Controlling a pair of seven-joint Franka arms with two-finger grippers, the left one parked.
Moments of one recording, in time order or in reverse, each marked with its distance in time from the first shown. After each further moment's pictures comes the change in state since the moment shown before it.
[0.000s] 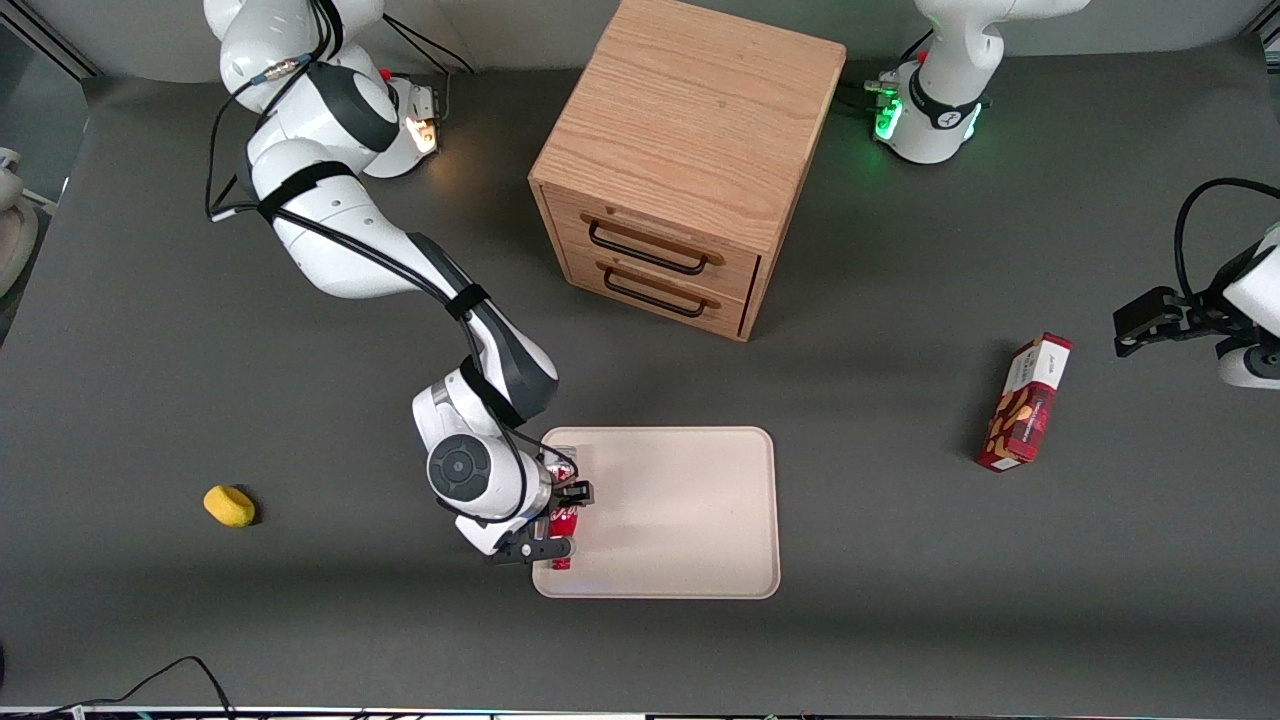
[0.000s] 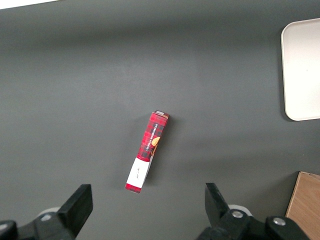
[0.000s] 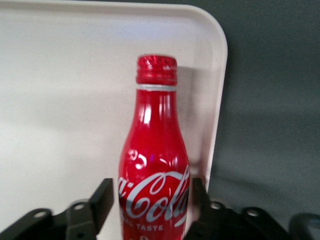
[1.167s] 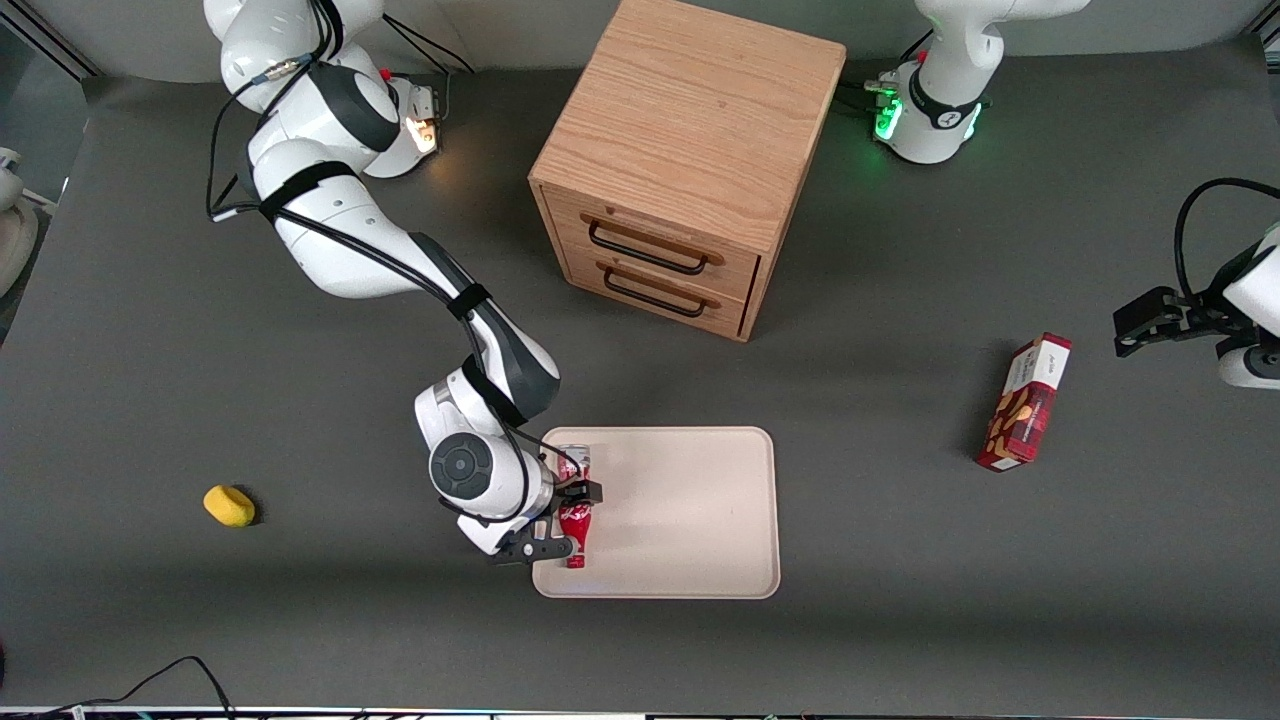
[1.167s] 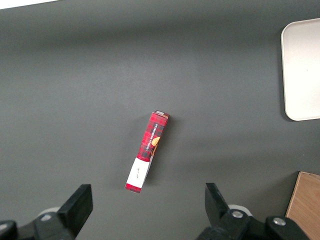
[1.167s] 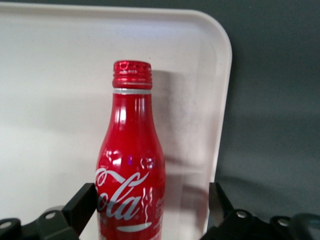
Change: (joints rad) arm 0.003 -0.001 -0.002 0.000 0.000 0.022 0.001
